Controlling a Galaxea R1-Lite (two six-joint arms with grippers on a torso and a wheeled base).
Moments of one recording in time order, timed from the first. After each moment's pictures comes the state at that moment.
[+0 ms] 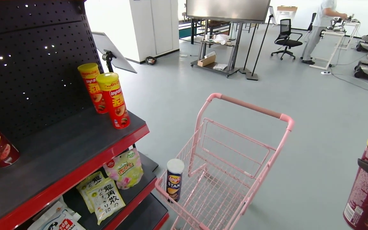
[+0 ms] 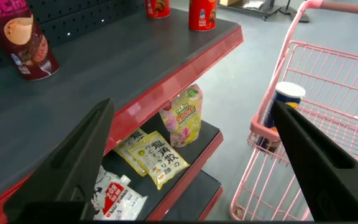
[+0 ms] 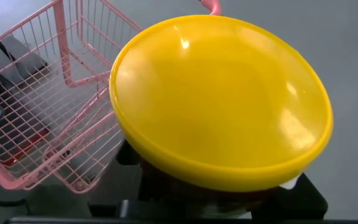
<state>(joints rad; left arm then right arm) 0.00 0.01 0.00 0.00 -0.02 0.04 0.17 0.94 -0.44 -0.15 -0.28 -0.16</state>
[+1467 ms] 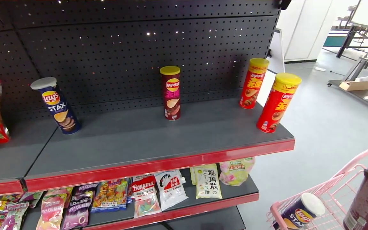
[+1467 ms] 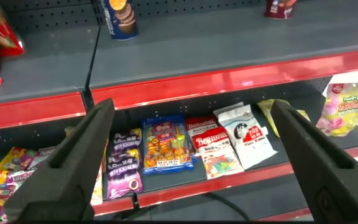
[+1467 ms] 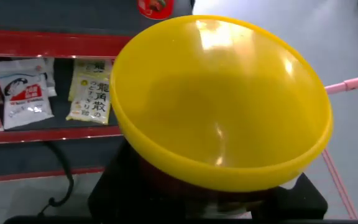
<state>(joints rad) 0.00 0.01 0.00 0.00 -0.02 0.04 0.17 0.81 -0.35 -0.16 -0.22 -0.16</state>
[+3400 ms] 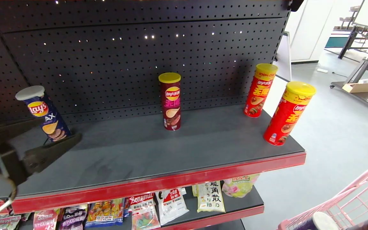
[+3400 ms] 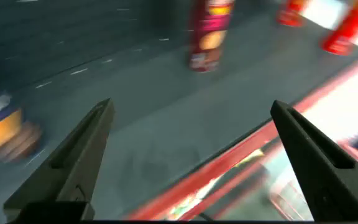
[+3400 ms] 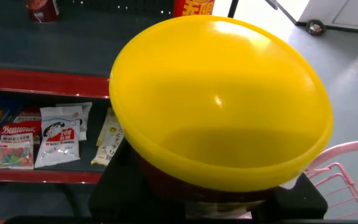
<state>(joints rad) -0.20 1.07 -0.60 -0.28 -0.27 0.05 0.16 0.33 -0.16 -0.14 -0.05 -0.16</state>
